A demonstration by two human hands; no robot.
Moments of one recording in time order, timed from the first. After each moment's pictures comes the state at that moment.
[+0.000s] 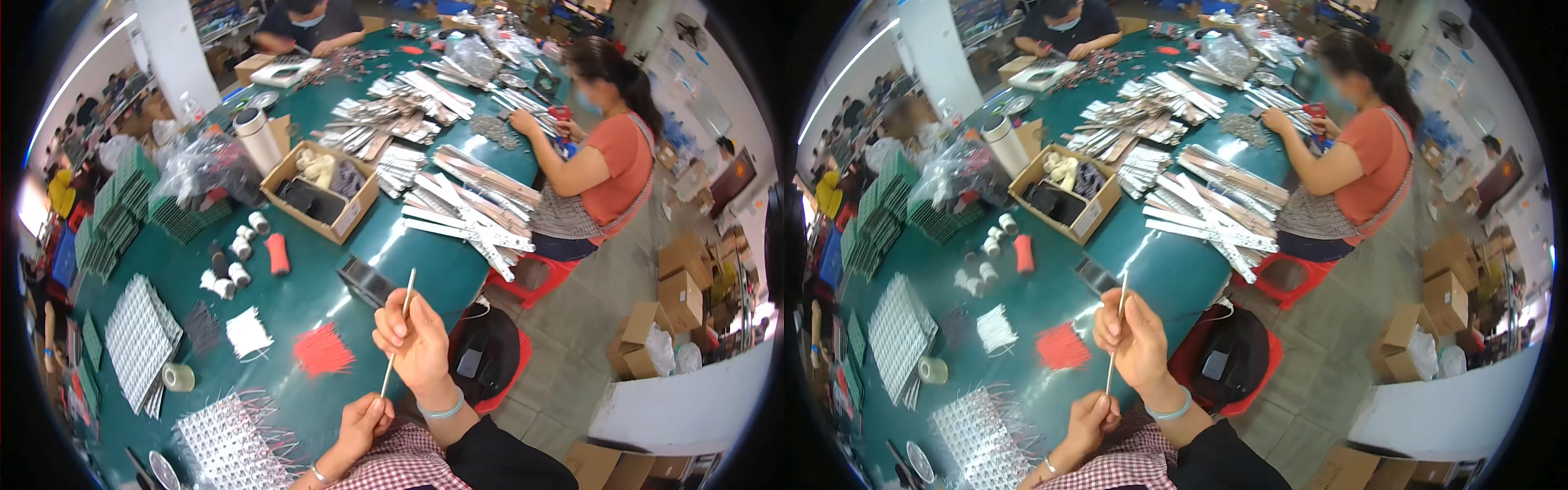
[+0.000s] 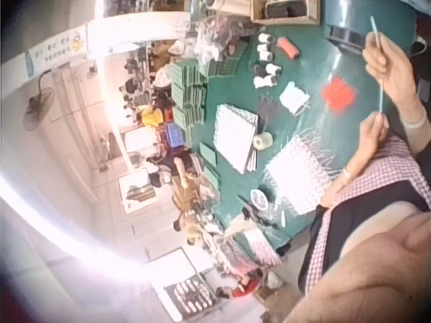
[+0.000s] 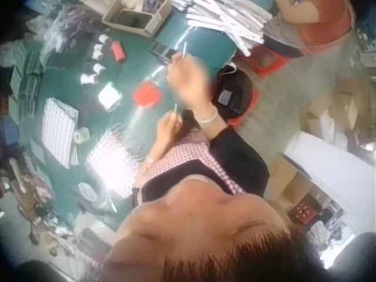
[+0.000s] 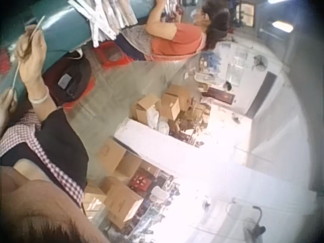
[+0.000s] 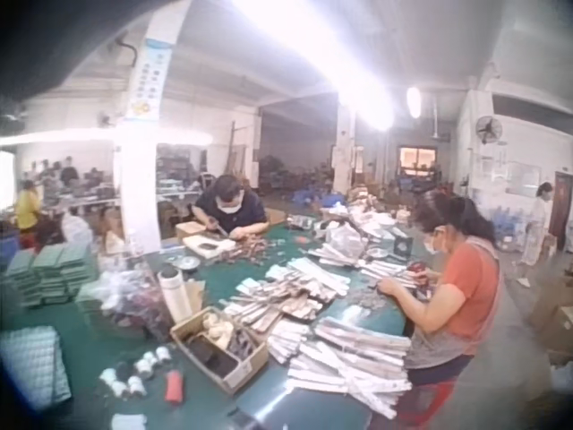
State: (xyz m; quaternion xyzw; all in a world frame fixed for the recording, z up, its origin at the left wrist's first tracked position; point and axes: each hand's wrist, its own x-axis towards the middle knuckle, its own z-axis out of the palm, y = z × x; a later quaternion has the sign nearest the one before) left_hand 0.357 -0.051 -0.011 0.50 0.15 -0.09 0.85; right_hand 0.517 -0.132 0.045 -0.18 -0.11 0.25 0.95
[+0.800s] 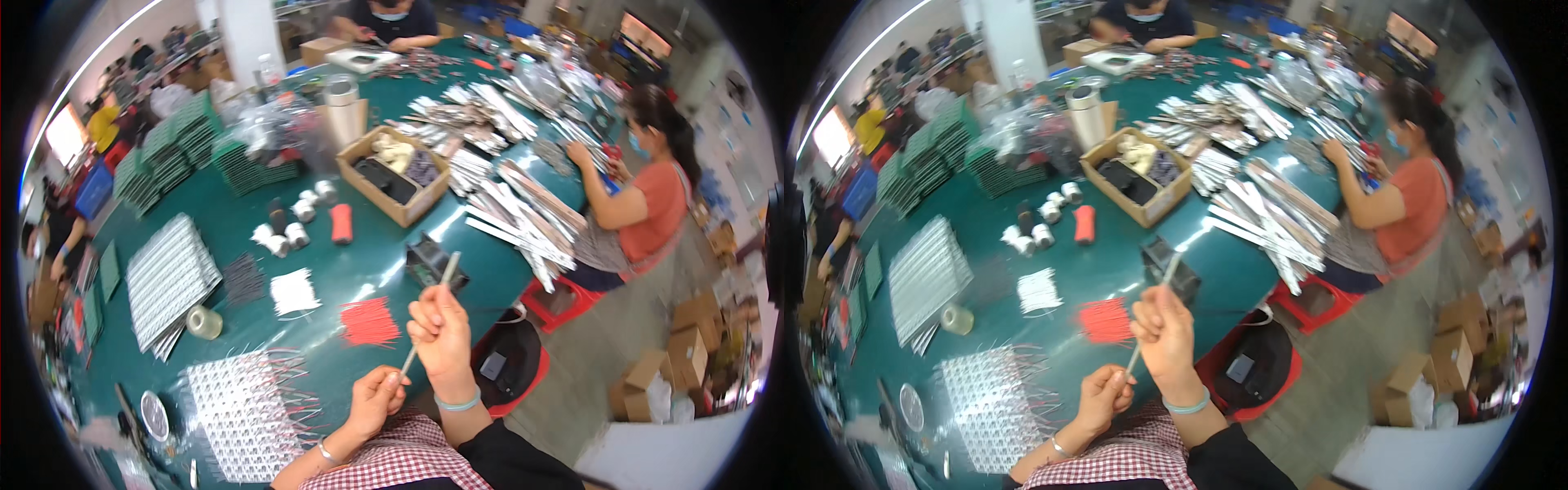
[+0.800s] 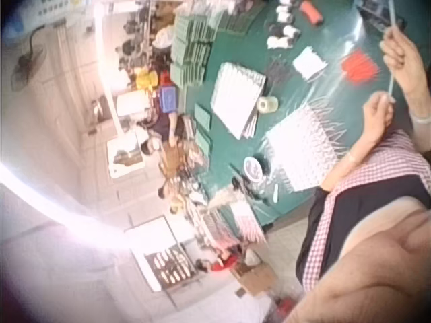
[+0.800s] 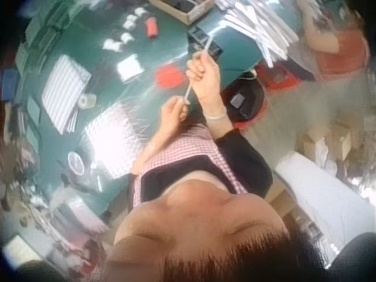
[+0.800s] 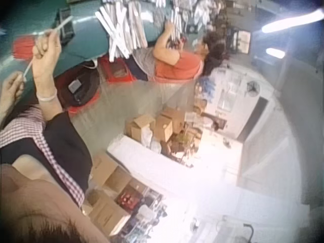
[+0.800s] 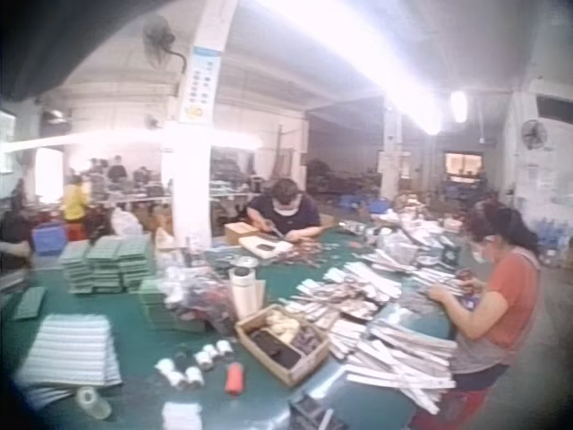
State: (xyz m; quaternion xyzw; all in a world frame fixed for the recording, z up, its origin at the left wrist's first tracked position) left_hand 0.330 -0.030 -0.006 0.43 0.20 0.02 0.88; right_hand 0.486 -0.095 0.033 -0.20 0.00 0.33 0.92
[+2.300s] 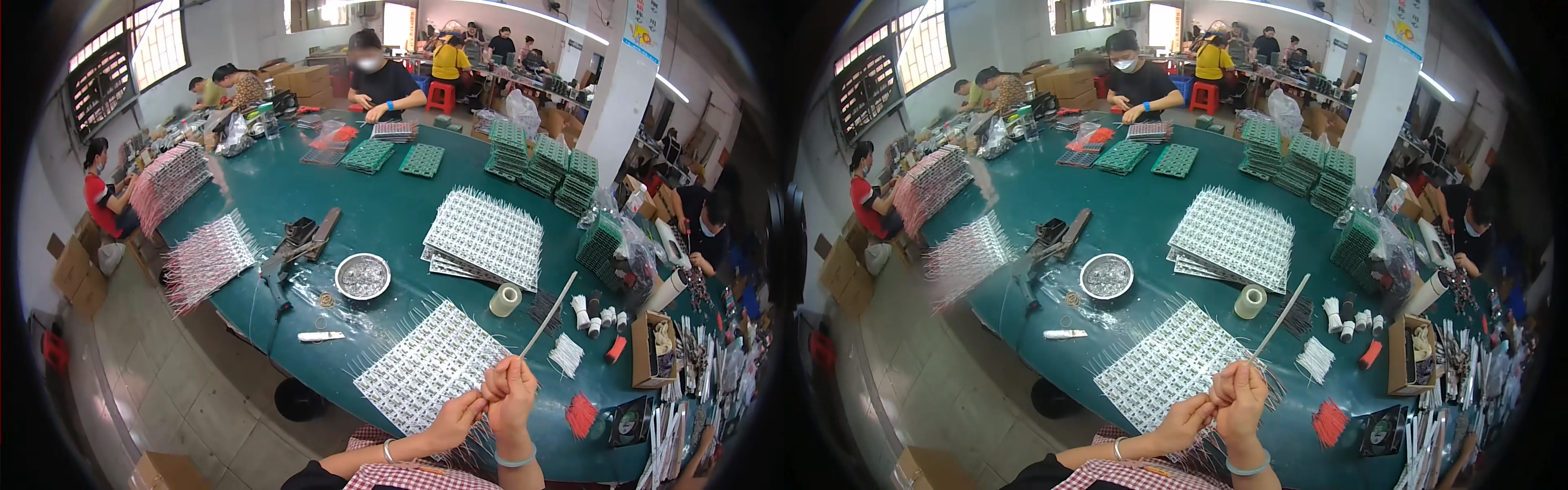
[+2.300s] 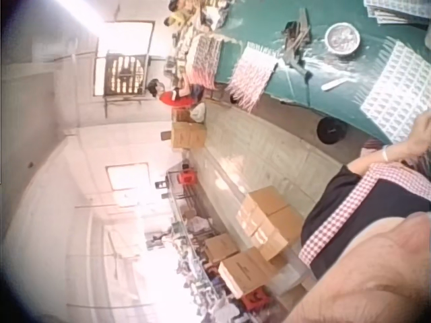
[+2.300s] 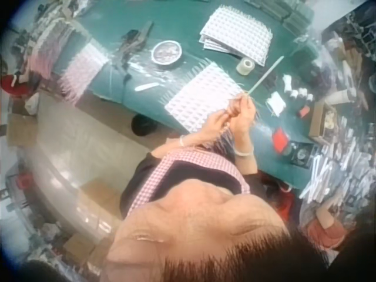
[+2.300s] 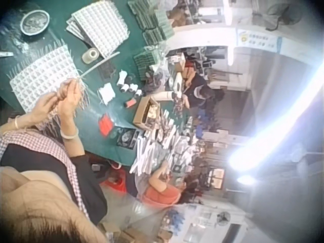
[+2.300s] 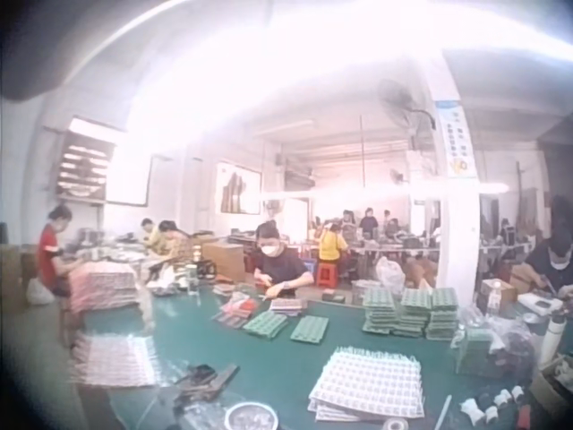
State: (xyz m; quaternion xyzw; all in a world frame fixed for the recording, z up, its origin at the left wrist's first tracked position) left_hand 0.107 0.039 -0.013 0.52 0.34 0.42 0.65; right_hand 0.221 0.065 0.049 -0.26 -0.29 0.63 0.68
